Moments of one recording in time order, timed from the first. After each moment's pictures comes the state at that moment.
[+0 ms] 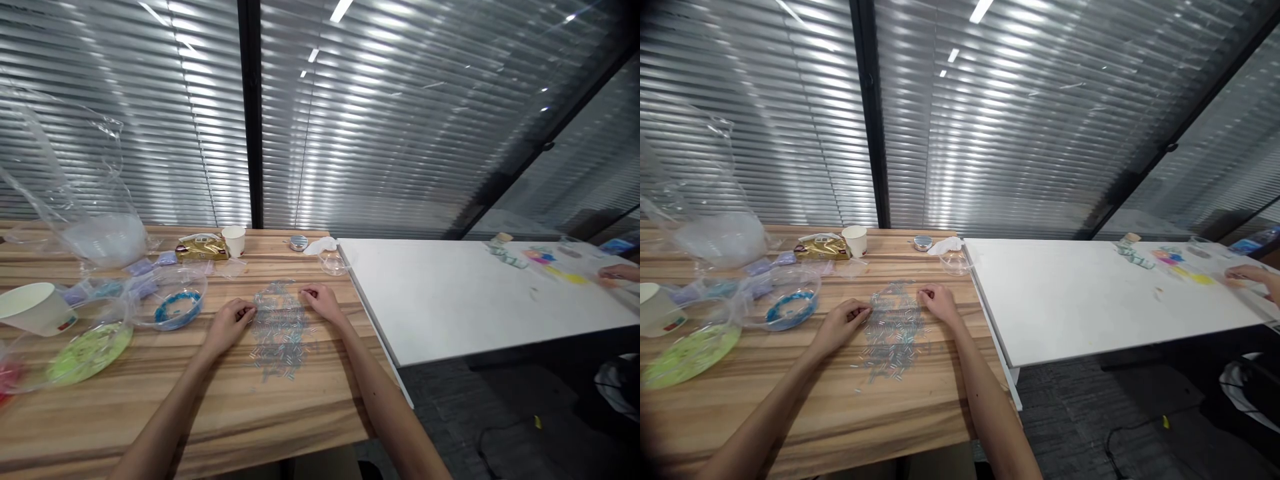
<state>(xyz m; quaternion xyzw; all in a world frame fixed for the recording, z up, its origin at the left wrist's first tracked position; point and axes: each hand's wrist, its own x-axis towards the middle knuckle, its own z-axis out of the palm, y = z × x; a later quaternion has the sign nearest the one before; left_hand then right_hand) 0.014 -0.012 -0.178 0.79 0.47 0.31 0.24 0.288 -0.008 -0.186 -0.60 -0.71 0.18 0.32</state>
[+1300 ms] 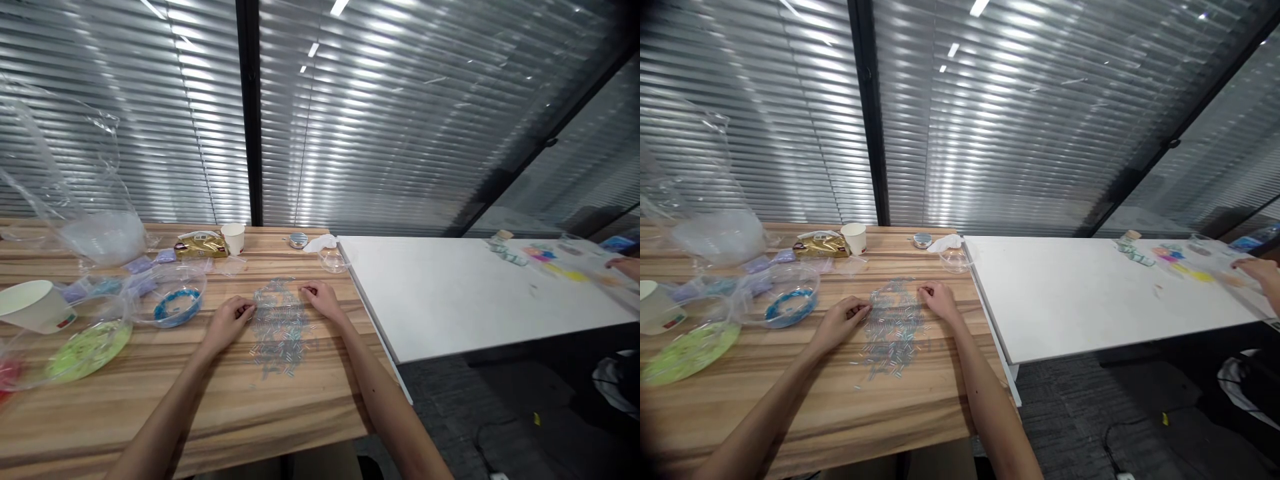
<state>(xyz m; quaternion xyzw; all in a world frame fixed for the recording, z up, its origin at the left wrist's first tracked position) 0.015 -0.013 -0.176 0.79 0.47 0.31 0.24 0.287 -0.009 -0.184 -0.60 -0.71 0.19 0.32</state>
